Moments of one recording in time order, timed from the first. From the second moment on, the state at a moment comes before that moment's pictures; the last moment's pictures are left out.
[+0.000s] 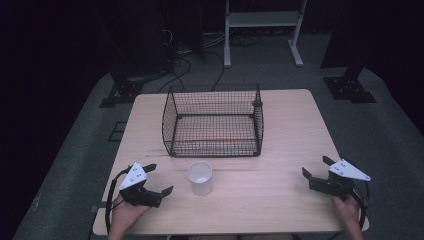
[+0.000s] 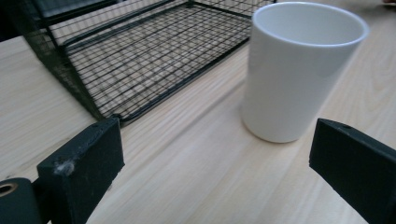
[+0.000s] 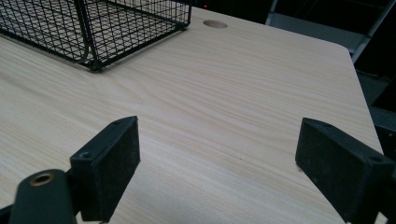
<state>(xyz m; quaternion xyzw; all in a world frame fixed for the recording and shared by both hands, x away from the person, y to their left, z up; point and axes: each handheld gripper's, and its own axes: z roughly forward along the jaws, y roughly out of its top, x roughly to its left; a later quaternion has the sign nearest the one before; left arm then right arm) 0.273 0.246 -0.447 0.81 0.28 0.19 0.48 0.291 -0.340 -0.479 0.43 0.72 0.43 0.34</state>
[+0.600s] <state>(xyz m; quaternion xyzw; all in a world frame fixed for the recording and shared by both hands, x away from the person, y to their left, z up) 0.274 0.216 -0.438 0.84 0.24 0.17 0.47 0.291 -0.341 -0.479 0.43 0.72 0.44 0.33</state>
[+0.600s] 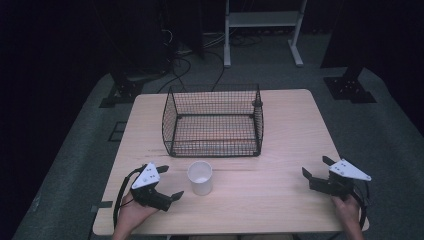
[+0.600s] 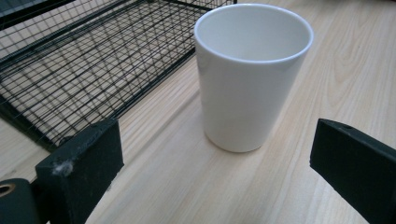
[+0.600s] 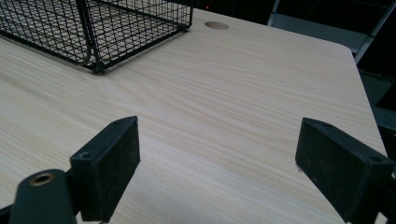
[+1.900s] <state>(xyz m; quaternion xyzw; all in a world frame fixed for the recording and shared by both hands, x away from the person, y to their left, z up) 0.293 0.171 -0.433 0.87 0.19 0.13 0.43 0.290 -0.341 -0.479 0.42 0.72 0.44 0.33</state>
